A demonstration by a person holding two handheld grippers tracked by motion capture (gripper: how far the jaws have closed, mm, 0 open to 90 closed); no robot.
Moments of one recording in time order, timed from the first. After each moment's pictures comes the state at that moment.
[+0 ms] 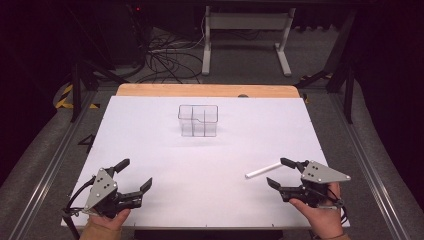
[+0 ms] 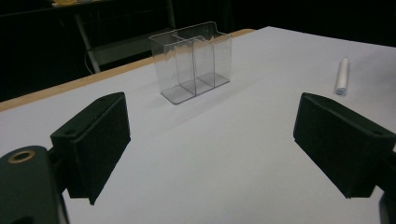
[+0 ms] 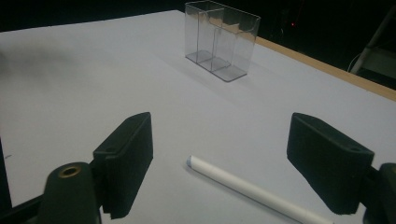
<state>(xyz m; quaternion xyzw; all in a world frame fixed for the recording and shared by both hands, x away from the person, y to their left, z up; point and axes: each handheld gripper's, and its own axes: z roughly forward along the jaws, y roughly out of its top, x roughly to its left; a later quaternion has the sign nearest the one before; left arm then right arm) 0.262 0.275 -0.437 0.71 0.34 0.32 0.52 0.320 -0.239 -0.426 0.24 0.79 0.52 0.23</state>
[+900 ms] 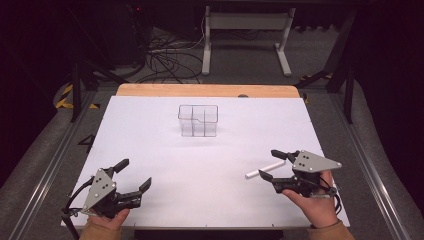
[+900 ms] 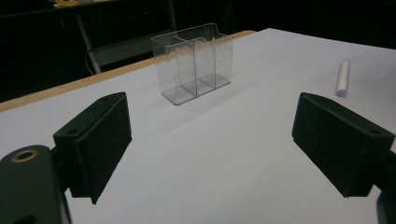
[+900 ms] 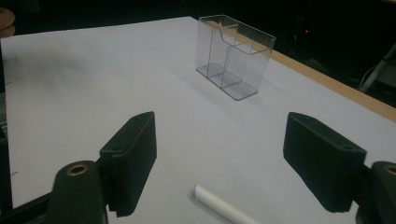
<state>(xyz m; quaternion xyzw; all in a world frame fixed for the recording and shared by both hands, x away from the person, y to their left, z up) 0.261 0.276 -0.437 0.71 0.34 0.33 0.53 0.336 -0.216 -0.403 0.21 0.80 0.52 0.22</state>
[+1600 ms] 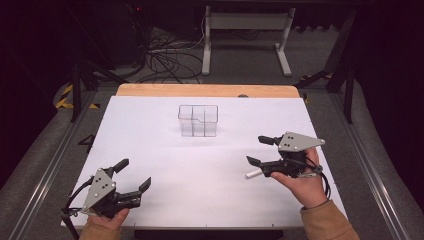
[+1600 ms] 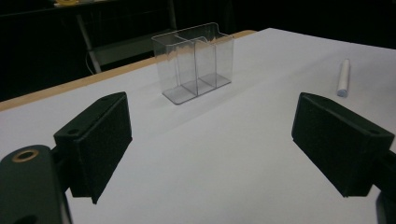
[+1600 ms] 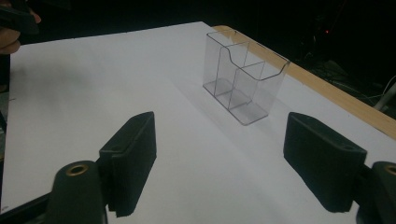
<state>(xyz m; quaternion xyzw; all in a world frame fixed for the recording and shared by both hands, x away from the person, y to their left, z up) 0.262 0.277 -0.437 0.71 0.34 0.33 0.53 0.371 -0.186 -0.379 0.19 0.81 0.52 0.20</state>
